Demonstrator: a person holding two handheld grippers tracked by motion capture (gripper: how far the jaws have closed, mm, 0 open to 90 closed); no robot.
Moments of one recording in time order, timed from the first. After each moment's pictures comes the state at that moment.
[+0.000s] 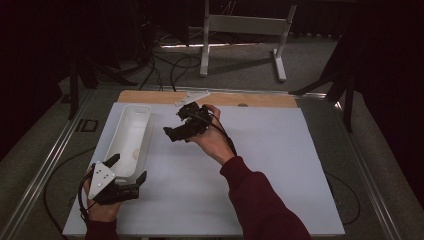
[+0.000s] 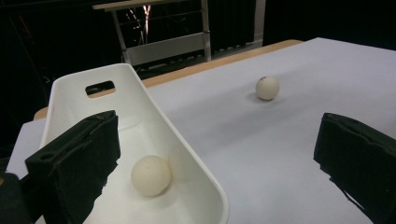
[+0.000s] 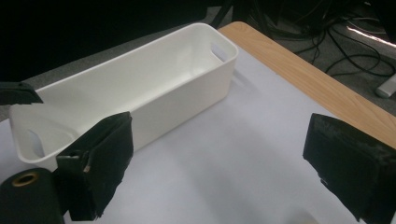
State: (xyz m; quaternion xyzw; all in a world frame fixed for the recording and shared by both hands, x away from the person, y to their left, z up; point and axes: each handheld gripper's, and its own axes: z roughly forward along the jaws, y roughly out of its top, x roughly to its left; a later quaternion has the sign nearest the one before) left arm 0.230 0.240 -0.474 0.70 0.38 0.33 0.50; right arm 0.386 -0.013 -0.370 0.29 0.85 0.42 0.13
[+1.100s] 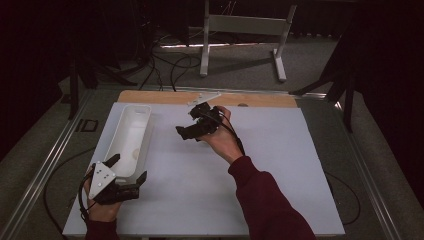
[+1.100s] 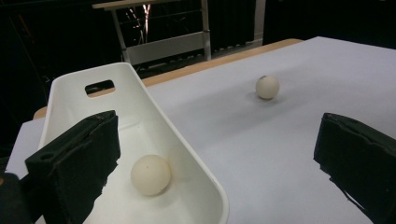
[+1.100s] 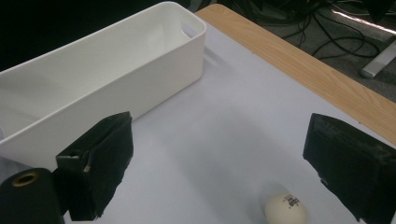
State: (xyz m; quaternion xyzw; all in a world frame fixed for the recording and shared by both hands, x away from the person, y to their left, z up) left arm 0.230 0.239 -0.474 0.71 0.38 0.33 0.50; right arm 0.398 -0.038 -0.385 0.32 0.84 0.41 0.14
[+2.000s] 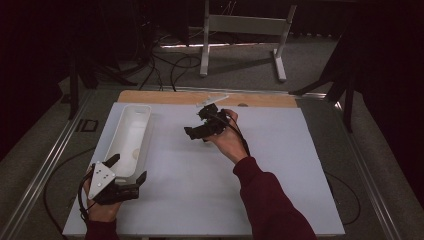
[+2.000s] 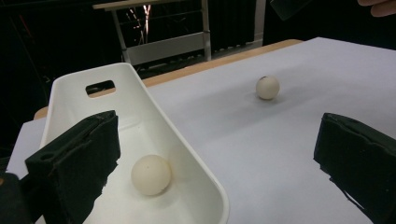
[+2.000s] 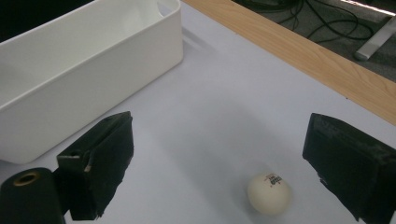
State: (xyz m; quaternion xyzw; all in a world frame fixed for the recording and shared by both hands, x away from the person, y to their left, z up) left arm 0.230 0.240 -0.474 0.70 0.38 0.33 0.50; right arm 0.409 -0.059 -0.404 0.35 0.84 0.39 0.13
